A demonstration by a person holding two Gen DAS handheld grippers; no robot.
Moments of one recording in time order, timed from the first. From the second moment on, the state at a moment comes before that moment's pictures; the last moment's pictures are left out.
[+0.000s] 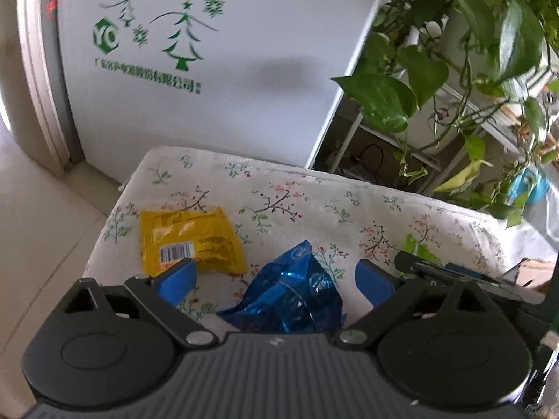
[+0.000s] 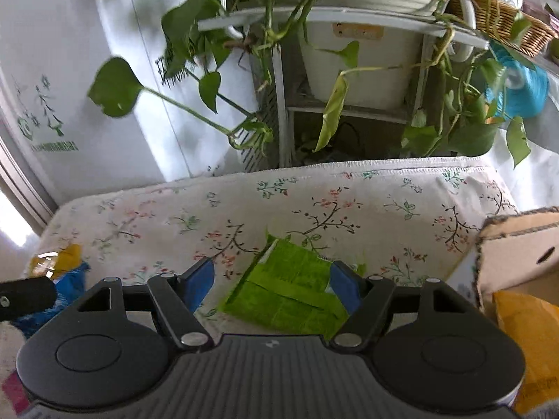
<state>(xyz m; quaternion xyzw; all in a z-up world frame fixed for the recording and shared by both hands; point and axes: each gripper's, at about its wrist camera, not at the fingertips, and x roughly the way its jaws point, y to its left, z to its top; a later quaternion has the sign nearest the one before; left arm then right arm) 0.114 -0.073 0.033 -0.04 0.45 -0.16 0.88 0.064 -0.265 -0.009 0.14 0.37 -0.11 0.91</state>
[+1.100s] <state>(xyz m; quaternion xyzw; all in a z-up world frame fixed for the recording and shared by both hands) 0.069 -0.026 0.029 -0.06 0.47 -0.25 0.84 -0.070 -0.216 -0.001 0.25 0.43 -0.08 0.86</state>
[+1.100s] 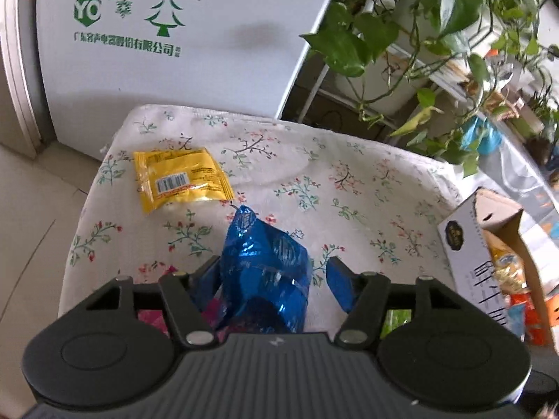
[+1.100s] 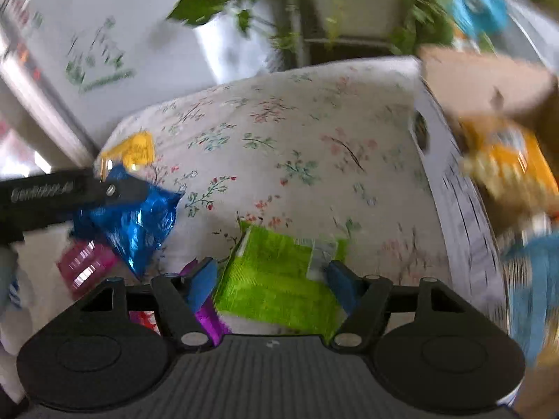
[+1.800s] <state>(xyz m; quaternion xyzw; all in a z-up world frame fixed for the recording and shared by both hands) 0.057 -0.053 0.034 0.06 0.42 -0.28 0.86 -0.060 -0.202 -0.013 0.21 0.45 -0.13 0.86</state>
